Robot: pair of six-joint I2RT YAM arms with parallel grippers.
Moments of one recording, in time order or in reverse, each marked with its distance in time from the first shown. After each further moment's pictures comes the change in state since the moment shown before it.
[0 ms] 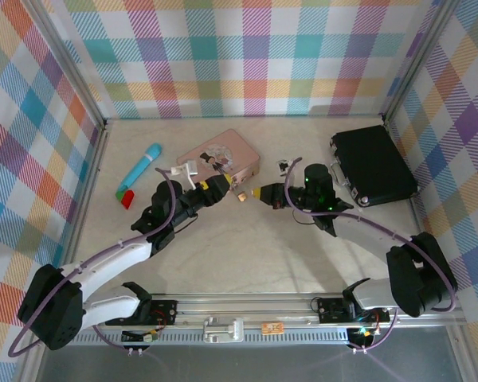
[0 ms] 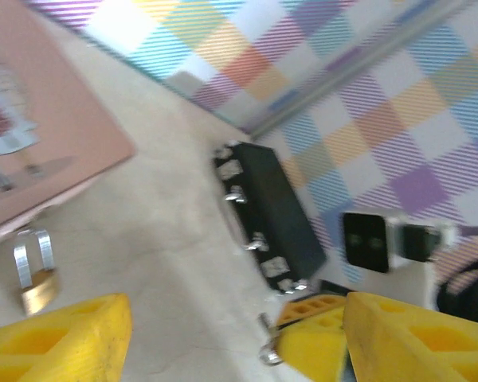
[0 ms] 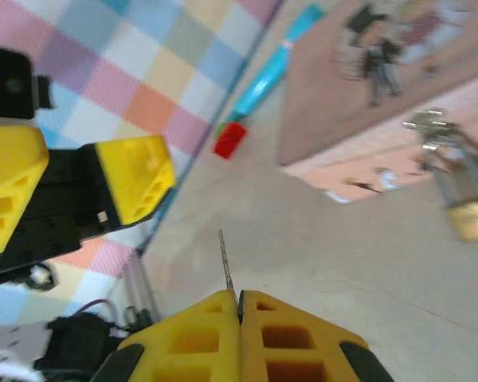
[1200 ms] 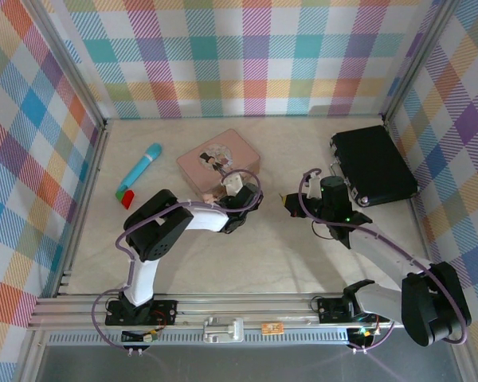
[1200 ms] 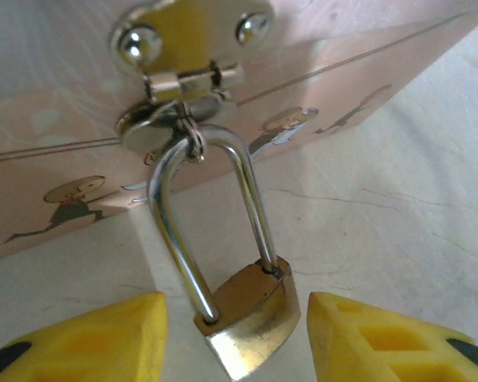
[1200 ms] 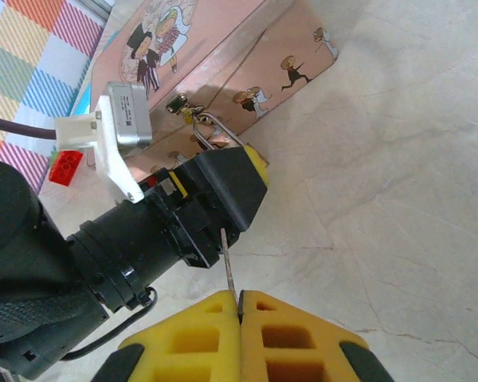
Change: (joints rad) left arm -0.202 0.893 0.476 -0.169 -0.631 -0.019; right arm -0.112 -0.180 -0.122 -0.244 0.249 -0.112
